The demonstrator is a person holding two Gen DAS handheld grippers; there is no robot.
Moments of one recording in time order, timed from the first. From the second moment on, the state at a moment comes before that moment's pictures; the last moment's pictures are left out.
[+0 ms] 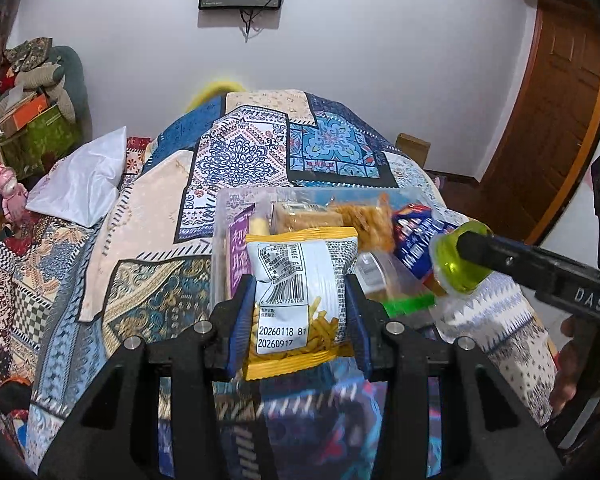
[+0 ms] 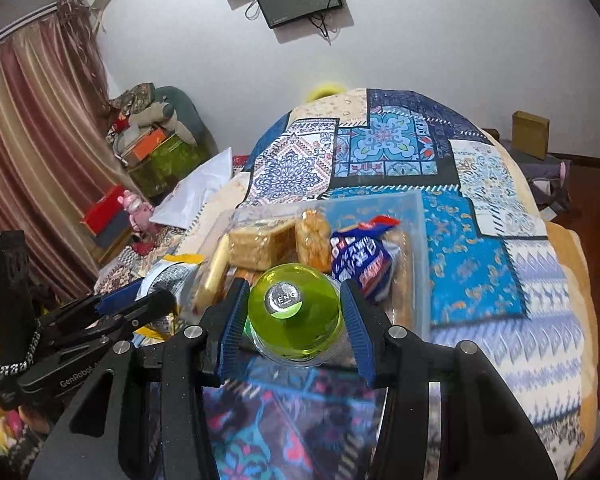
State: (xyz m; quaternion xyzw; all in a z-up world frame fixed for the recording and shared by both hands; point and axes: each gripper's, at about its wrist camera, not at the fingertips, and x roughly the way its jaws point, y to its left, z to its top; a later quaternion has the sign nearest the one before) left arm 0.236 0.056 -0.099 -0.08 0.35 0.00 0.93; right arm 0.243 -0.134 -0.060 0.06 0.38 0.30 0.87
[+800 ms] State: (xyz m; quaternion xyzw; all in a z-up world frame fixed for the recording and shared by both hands) left arm 0.210 0.055 -0.059 -0.09 0.30 0.00 0.95; right arm 0.220 -0.143 -0.030 0.03 0.35 0.30 0.89
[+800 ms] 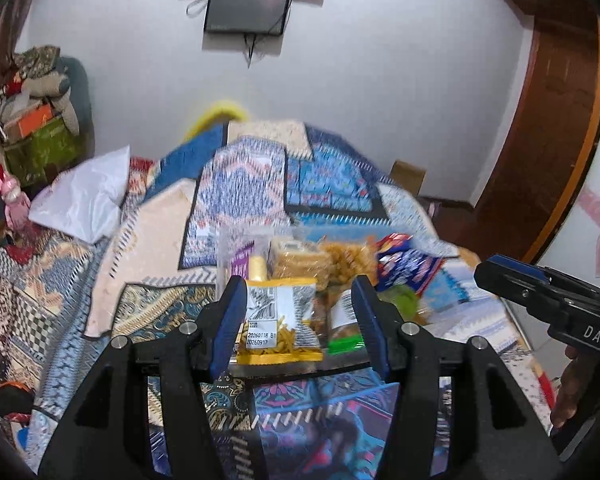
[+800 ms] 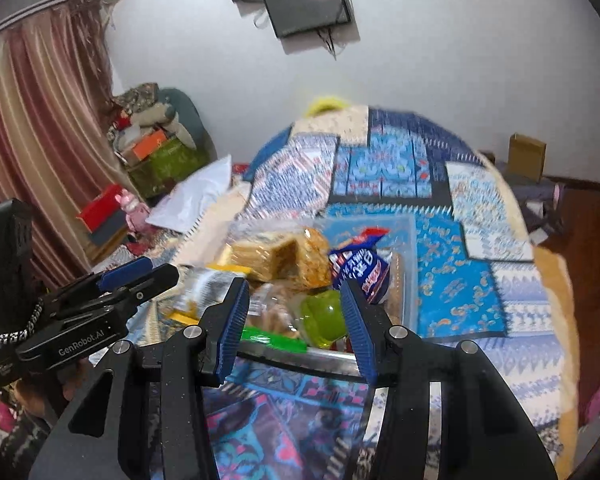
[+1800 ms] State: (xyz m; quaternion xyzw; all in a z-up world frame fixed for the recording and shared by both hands) left arm 0.058 0.013 0.026 -0.03 0.14 0.02 0.99; right arm 0.092 -0.179 0.052 0.01 0.19 0.26 0.95
